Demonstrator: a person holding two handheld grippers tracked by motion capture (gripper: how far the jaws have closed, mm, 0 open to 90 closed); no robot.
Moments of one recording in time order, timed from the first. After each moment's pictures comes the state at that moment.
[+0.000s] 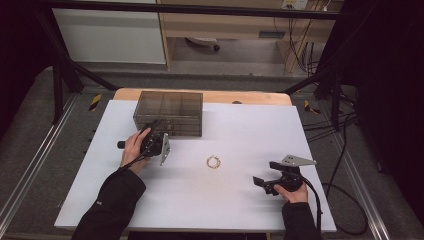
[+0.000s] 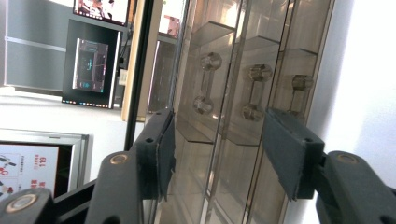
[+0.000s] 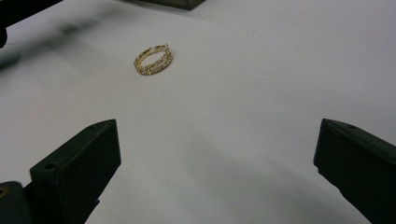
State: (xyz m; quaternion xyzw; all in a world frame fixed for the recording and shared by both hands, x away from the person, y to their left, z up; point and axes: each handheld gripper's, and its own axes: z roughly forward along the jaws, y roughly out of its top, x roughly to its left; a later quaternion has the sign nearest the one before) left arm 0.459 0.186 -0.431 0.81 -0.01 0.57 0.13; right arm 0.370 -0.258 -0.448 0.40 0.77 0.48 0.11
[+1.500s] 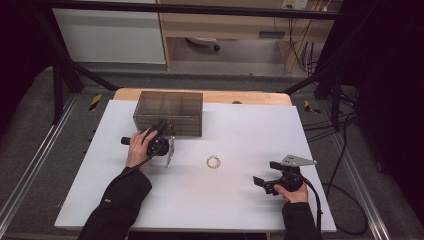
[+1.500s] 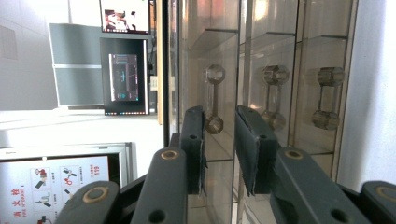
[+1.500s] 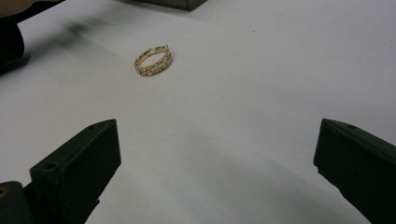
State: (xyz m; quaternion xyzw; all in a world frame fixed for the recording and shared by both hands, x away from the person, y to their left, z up) left arm 0.467 0.175 -0.444 0.77 -0.06 0.63 0.07; right arm 0.370 -0.259 -0.447 0.40 0.77 0.49 0.11
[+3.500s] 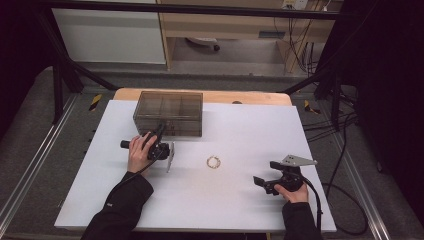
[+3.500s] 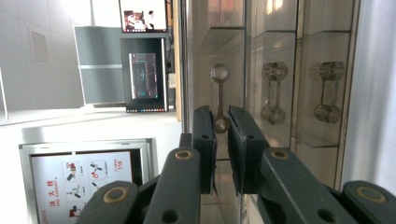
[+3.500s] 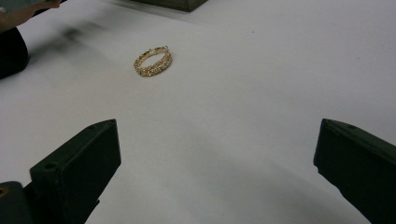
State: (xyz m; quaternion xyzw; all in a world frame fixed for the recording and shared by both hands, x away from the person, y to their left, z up) left arm 0.454 0.172 -0.453 0.74 -0.07 0.66 0.05; right arm 0.370 -0.259 -0.447 0.40 0.77 0.49 0.11
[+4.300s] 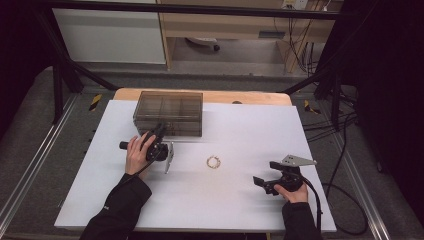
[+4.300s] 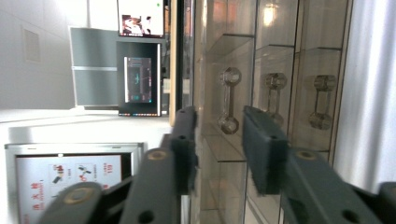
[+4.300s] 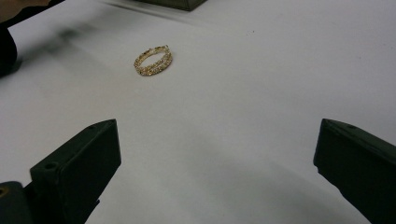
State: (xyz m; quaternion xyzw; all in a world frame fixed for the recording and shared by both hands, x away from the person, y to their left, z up) left arm 0.449 0.175 -0.443 0.75 -0.06 0.65 0.08; right arm 0.370 -0.259 -0.447 0.40 0.77 0.49 0.11
